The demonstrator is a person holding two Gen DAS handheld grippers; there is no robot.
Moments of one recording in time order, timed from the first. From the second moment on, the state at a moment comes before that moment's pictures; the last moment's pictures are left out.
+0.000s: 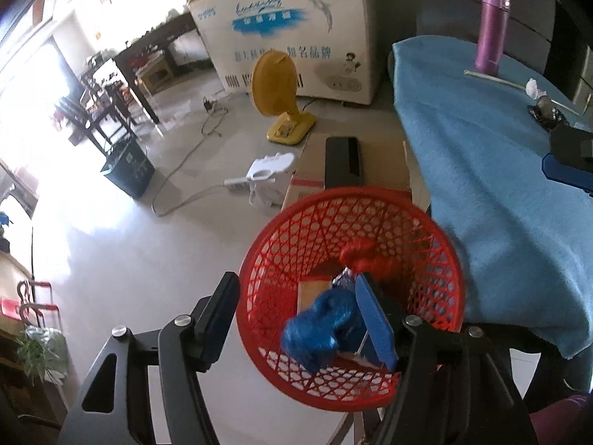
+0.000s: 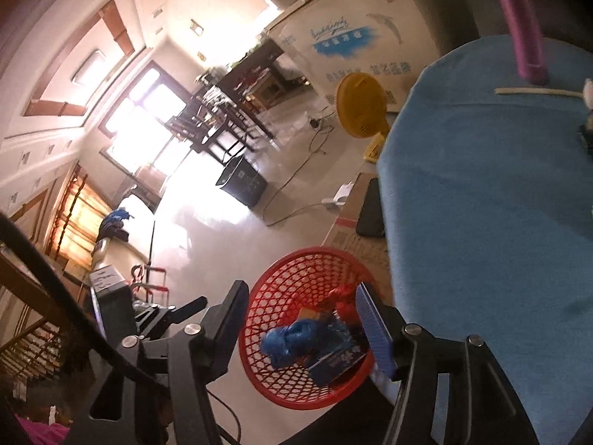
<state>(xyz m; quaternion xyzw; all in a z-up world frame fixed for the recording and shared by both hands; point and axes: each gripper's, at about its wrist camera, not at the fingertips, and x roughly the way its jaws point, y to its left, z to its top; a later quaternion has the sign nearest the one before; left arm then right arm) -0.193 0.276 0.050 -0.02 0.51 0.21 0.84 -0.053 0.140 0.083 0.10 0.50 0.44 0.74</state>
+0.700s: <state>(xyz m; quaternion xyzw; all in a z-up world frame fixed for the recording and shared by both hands) -0.139 0.158 0.125 0.11 0.41 0.13 0.90 -0.046 -0.023 0.141 0.16 0.40 0.30 0.85</state>
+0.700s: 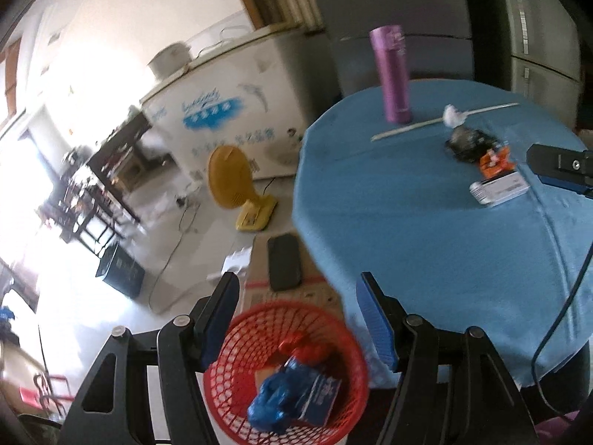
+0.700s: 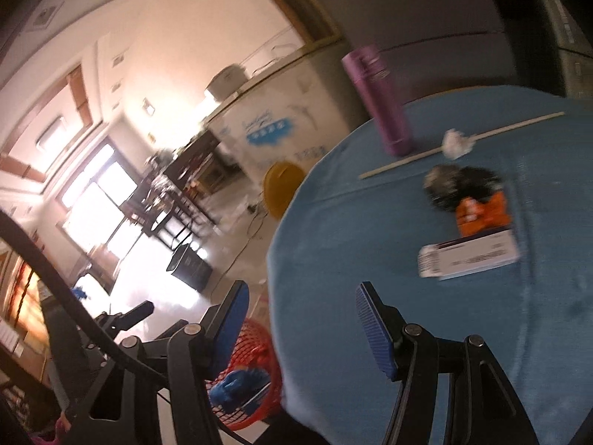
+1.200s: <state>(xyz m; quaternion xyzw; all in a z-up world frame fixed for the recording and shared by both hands) -0.110 0.043 0.163 0.17 0.36 0.03 0.91 -0.060 -0.149 0.158 0.20 0.35 0.18 0.89</state>
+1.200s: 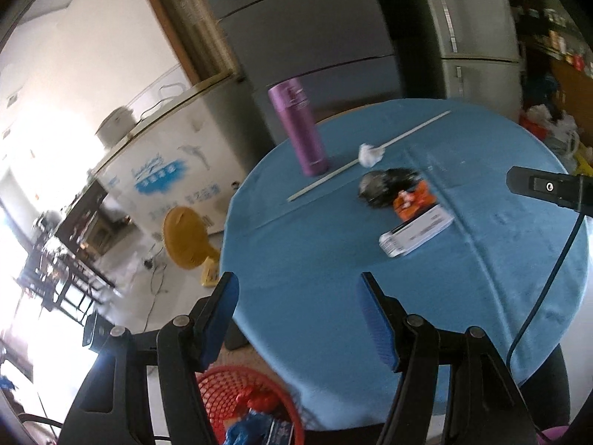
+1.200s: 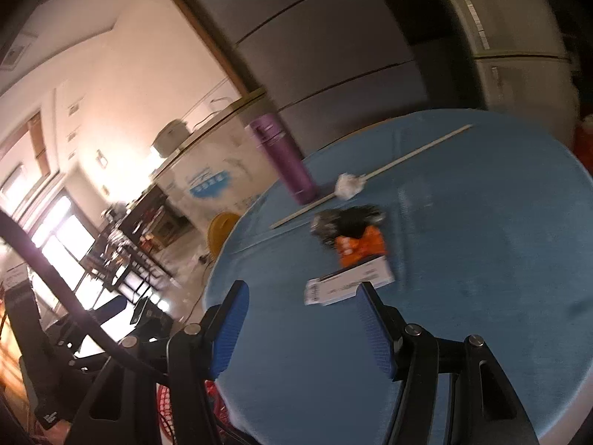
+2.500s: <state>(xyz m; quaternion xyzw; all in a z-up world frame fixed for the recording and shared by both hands) -0.096 -0.063 0.179 0.24 0.35 -0.05 0.91 -0.087 -0.246 0.166 0.24 0.32 0.09 0.91</state>
